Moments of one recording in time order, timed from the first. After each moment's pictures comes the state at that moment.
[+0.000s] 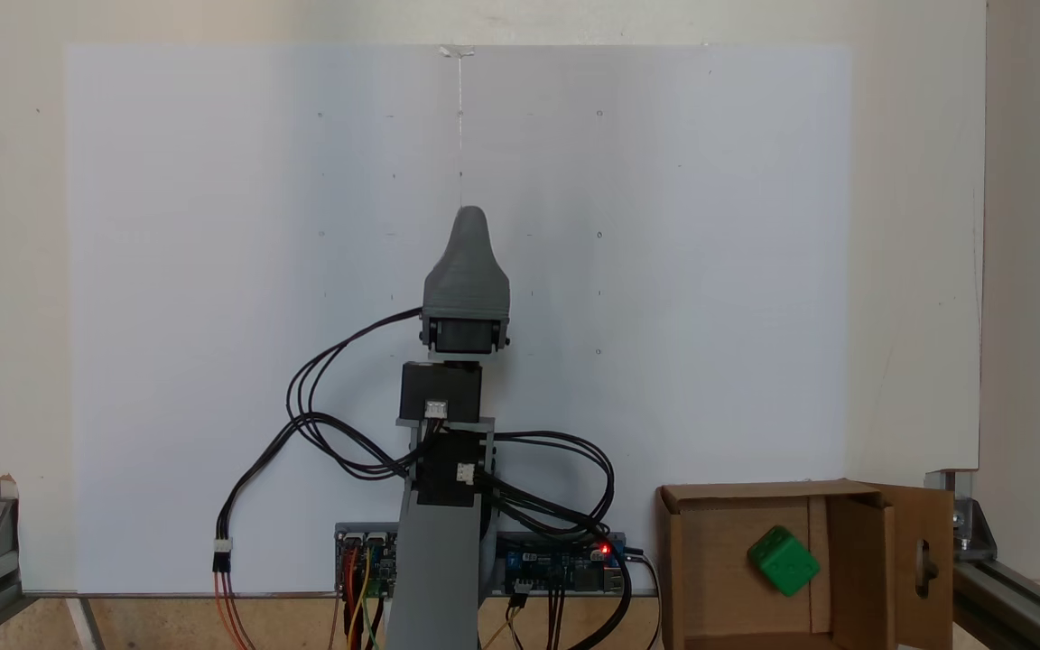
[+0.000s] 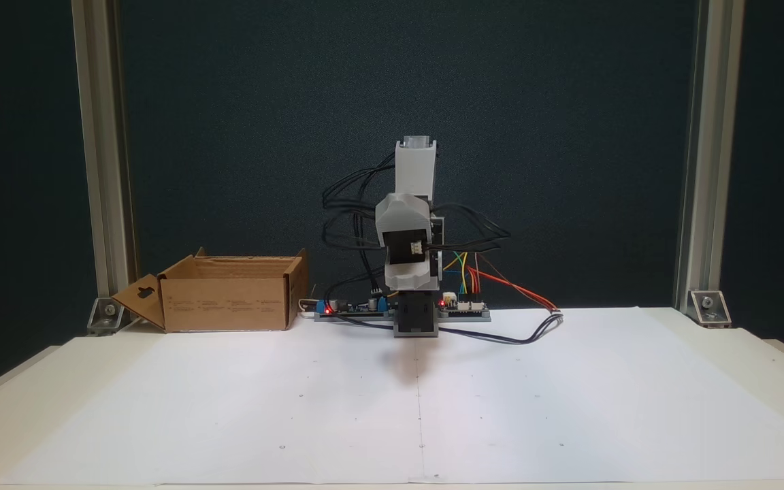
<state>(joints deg) 3.2 129.4 165.9 -67.0 4.8</state>
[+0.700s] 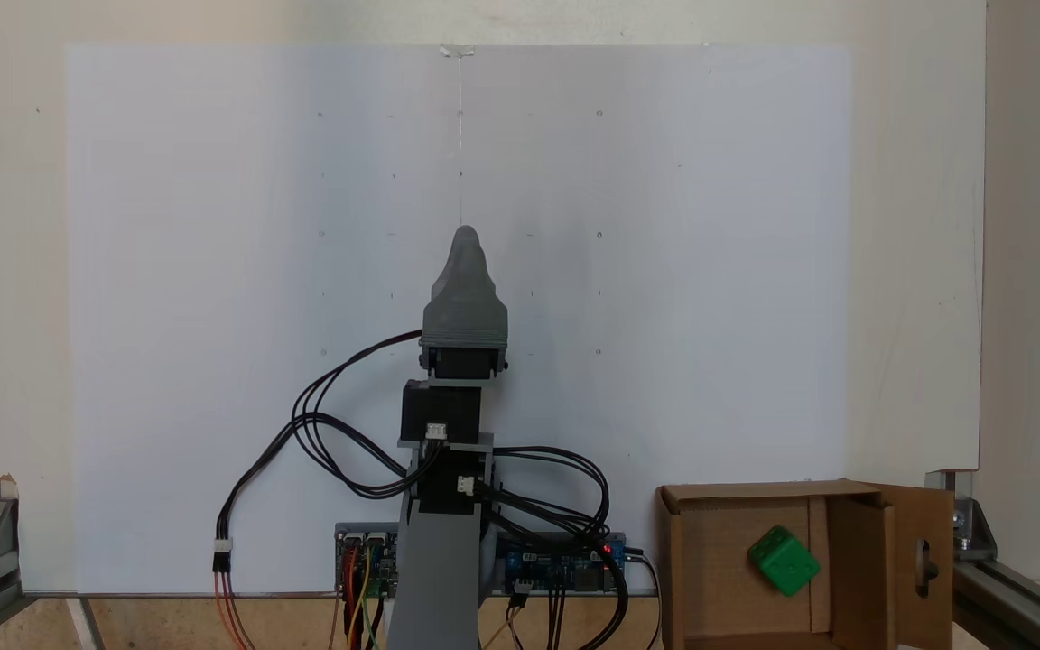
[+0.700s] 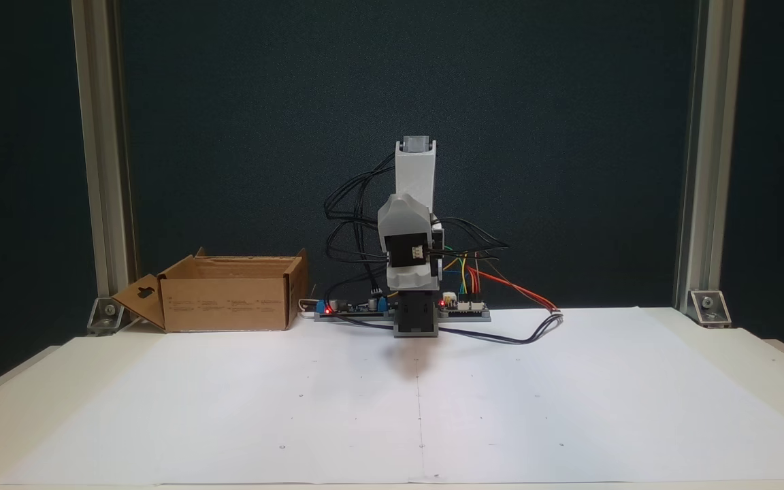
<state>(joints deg) 3.3 129.4 176.2 -78.8 4.8</state>
